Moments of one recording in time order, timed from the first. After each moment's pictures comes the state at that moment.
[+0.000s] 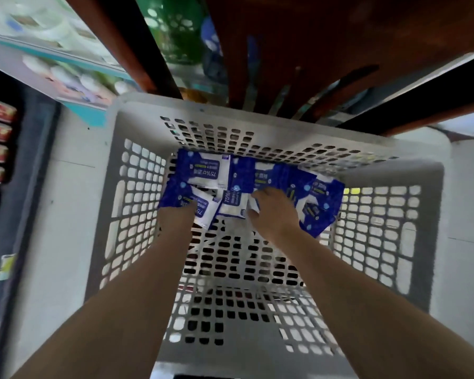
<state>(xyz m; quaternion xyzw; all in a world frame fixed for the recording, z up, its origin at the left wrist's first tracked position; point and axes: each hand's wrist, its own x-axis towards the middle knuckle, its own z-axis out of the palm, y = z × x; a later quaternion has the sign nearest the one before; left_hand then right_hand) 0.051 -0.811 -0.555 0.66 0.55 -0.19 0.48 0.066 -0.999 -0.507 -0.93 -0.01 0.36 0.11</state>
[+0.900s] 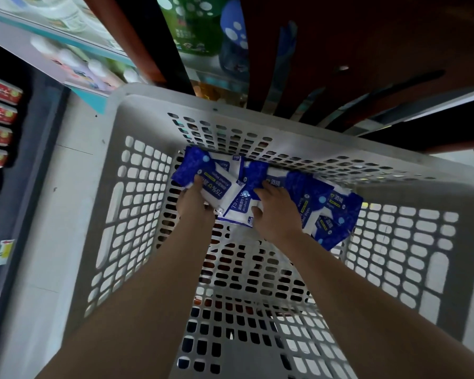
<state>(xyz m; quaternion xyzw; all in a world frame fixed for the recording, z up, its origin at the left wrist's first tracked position) 0.090 -0.836 -0.565 0.34 0.62 -0.09 0.70 0.083 -0.992 -0.539 -0.92 -0.03 0.36 0.15</state>
